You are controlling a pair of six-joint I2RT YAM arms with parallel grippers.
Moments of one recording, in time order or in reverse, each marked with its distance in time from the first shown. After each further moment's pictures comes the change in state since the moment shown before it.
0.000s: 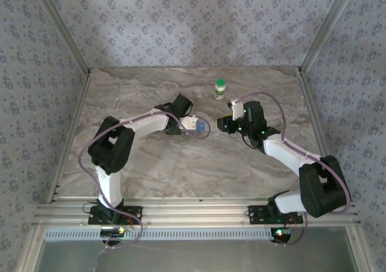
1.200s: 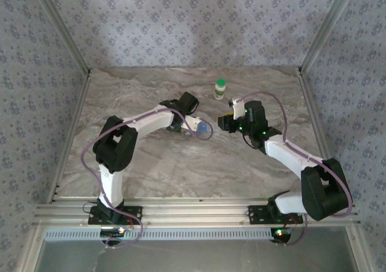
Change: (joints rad) left arm -0.040 0.048 0.135 -0.139 -0.111 0.171; right arm 0.000 -0.028 0.000 0.001 0.018 -0.003
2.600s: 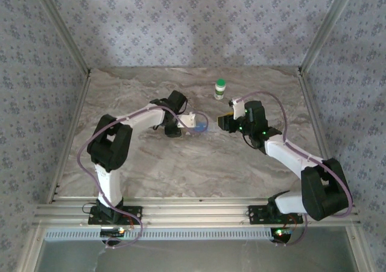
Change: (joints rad) left arm 0.100 -0.023 -0.062 -0.001 0.336 -0.219; right arm 0.000 0.000 0.000 0.000 0.008 -0.005
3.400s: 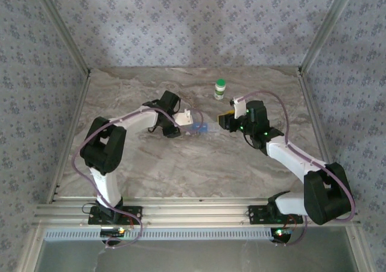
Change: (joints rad) left arm 0.049 -0.060 -0.098 0.097 0.126 -0.084; right arm 0.000 -0.038 0.000 -0.001 0.007 -0.007
